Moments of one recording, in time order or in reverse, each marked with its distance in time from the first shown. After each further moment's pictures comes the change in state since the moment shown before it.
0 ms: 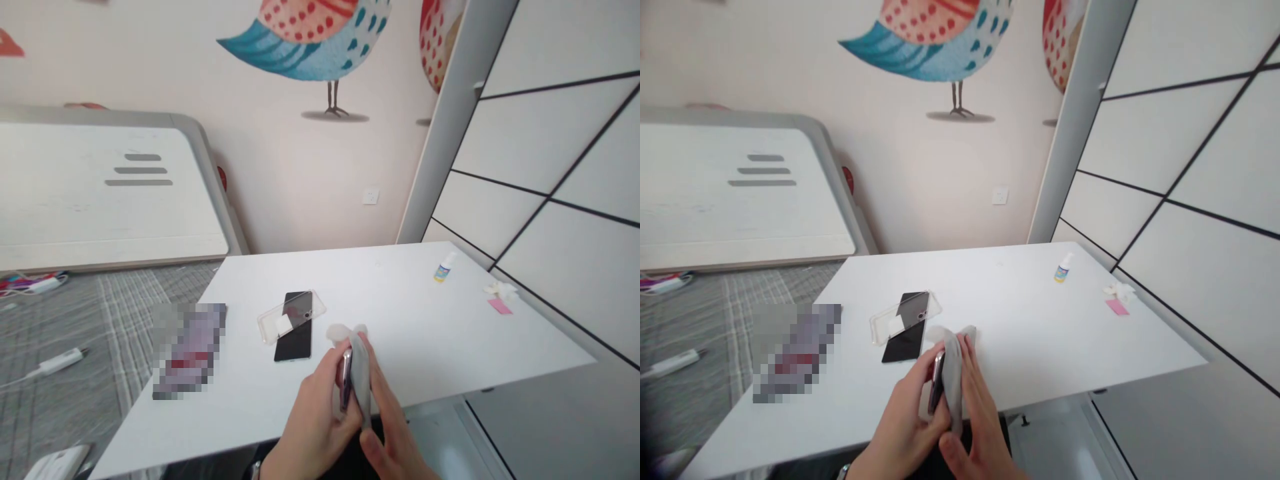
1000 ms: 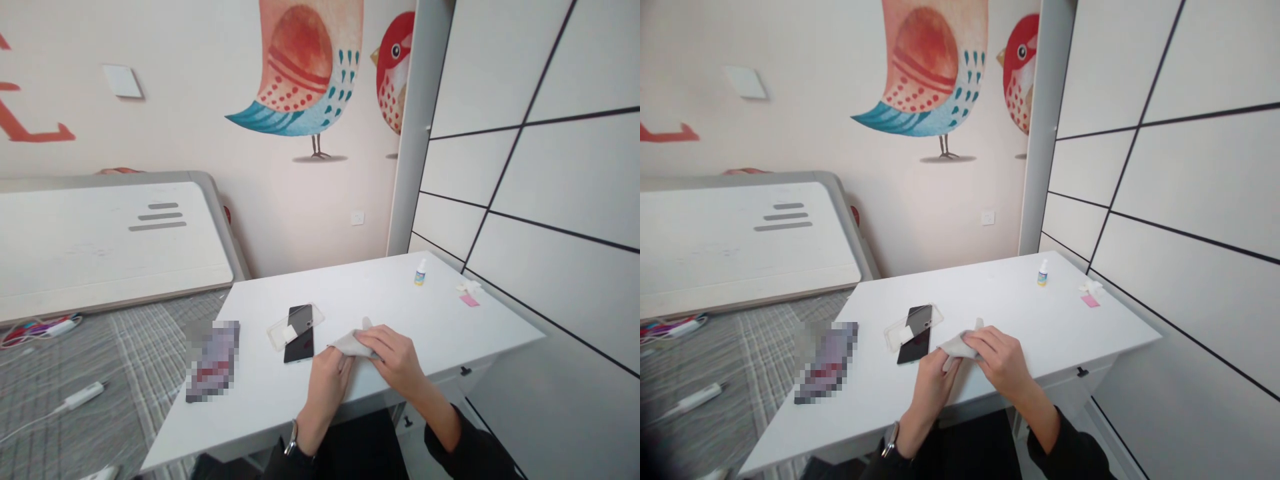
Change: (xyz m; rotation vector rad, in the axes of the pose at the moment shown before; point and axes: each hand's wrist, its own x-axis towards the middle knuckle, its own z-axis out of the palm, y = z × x) left_hand 0.016 -0.043 0.031 0.238 0.120 0.230; right_hand 0.044 0.031 -0.055 -0.358 0.173 -0.384
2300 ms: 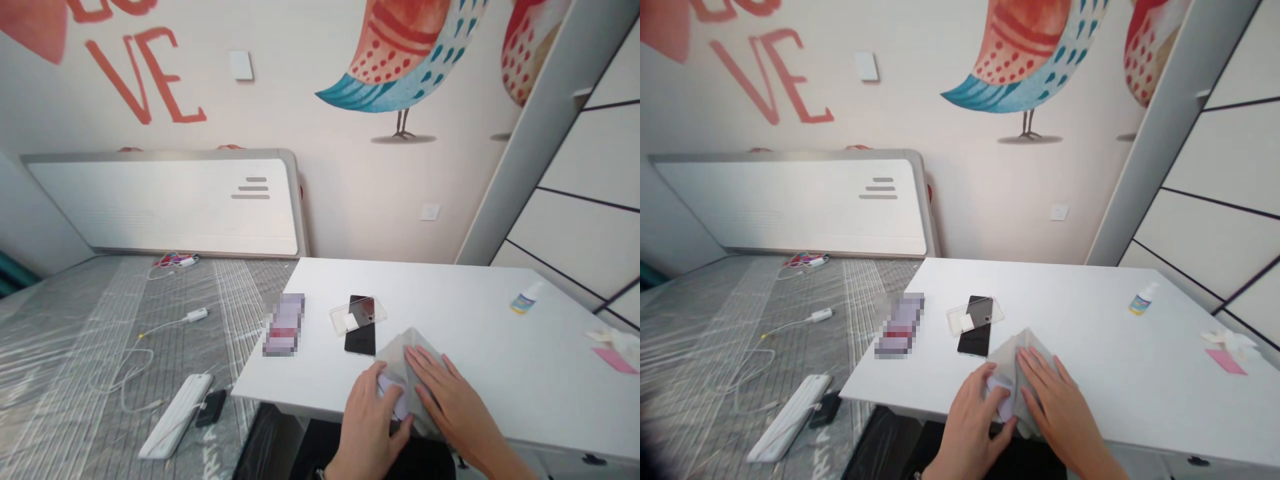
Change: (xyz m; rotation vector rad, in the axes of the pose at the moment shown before) left_hand -0.071 0.022 -0.026 0.221 -0.186 -0.299; right_hand -0.052 0.004 0.049 -0.224 -0.532 0.075
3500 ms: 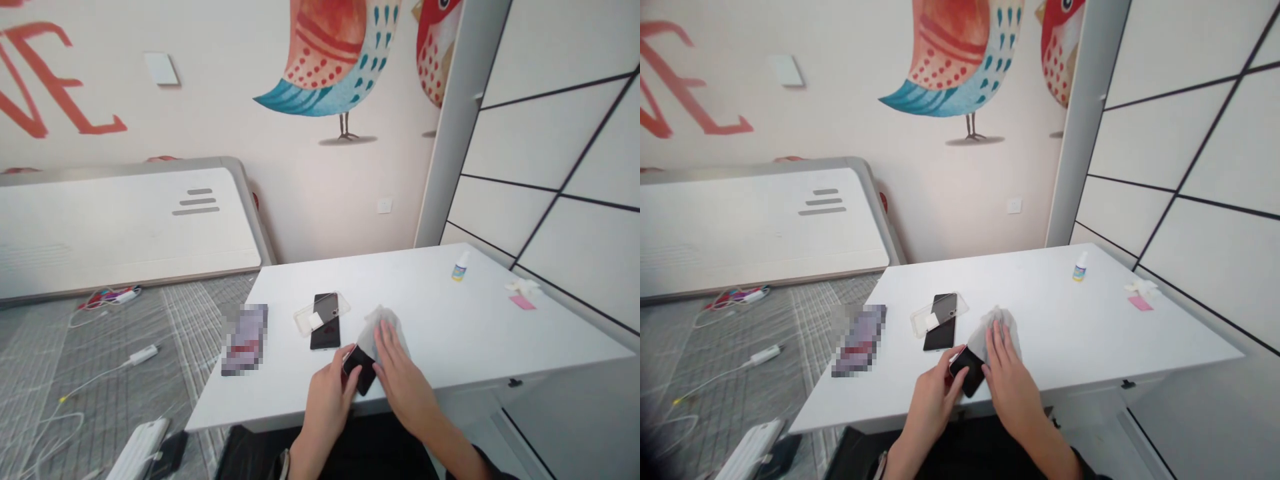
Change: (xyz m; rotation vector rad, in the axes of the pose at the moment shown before) left_hand 0.028 -0.024 -0.012 -0.006 0.065 0.018; right_hand 0.008 -0.033 0.010 0.155 0.244 0.256
